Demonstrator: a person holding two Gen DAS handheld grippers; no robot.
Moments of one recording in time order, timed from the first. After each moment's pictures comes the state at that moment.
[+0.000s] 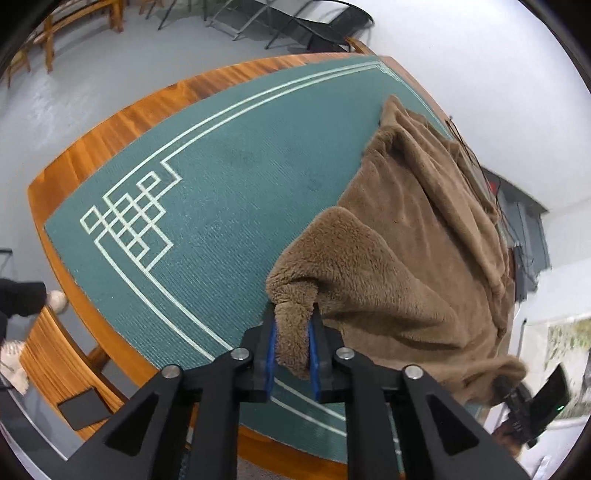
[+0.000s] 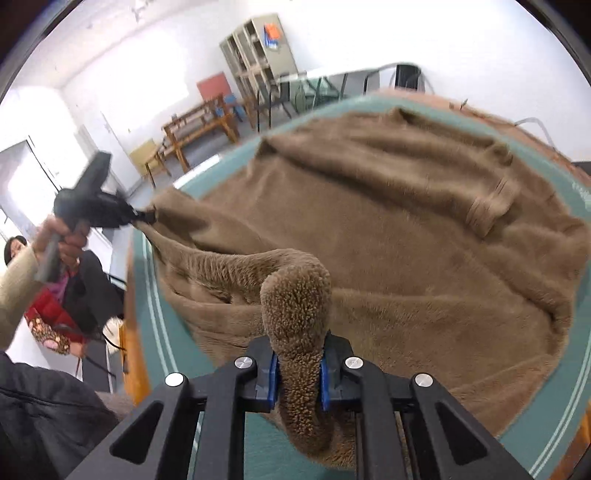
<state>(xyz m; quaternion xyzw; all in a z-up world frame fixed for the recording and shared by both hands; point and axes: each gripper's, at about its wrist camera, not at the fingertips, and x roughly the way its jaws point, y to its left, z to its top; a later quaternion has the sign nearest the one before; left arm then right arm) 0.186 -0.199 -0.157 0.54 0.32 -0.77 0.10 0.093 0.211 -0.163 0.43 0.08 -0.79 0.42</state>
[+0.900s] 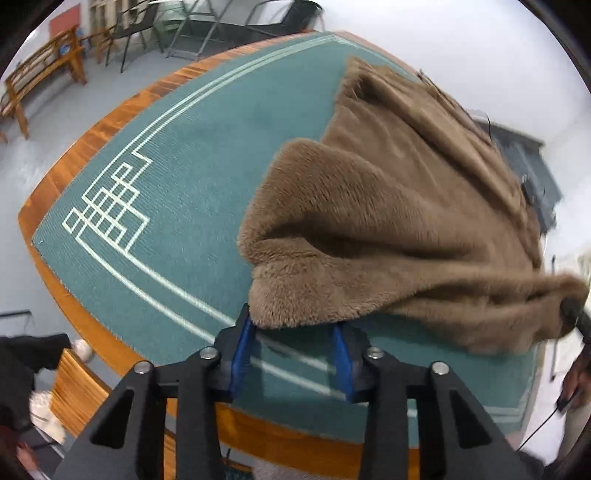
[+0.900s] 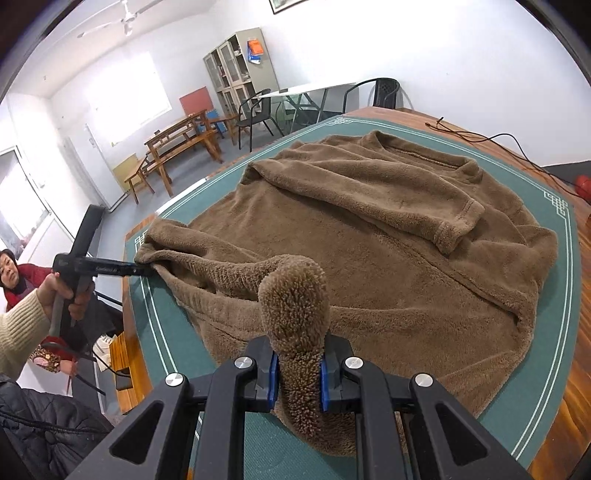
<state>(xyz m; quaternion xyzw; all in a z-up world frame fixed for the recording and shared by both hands) 0.195 -0.166 -0.181 0.54 0.23 -0.81 0.08 0.097 0.219 -0.144 0.43 0.08 -0.82 0.38</state>
